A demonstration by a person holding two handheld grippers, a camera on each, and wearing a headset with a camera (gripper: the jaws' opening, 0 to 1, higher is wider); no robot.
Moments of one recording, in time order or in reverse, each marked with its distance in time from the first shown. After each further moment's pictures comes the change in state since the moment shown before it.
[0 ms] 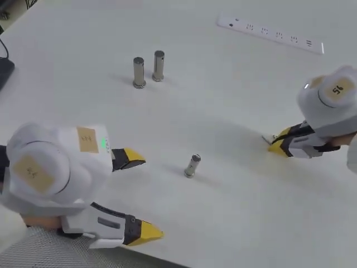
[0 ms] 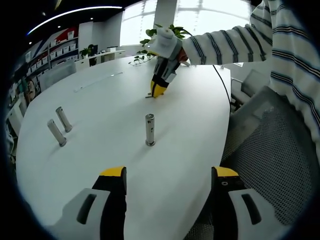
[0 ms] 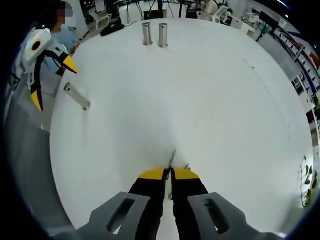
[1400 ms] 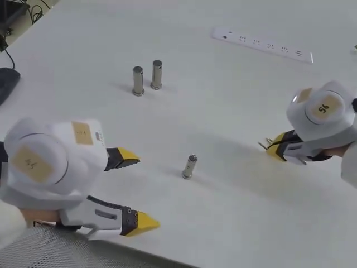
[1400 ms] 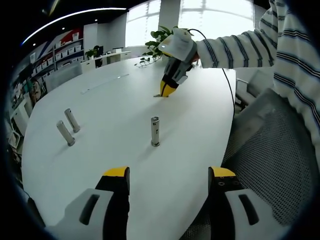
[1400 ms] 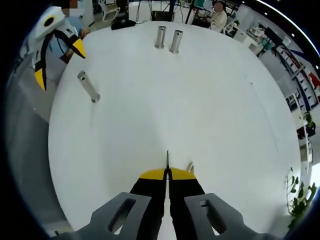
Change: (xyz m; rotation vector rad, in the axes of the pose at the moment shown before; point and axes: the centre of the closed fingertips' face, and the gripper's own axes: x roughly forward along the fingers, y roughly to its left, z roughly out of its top) left arm -0.012 0.005 0.004 -0.008 -0.010 0.059; right arm -0.020 0.013 0.003 -0.115 -0.027 -0.093
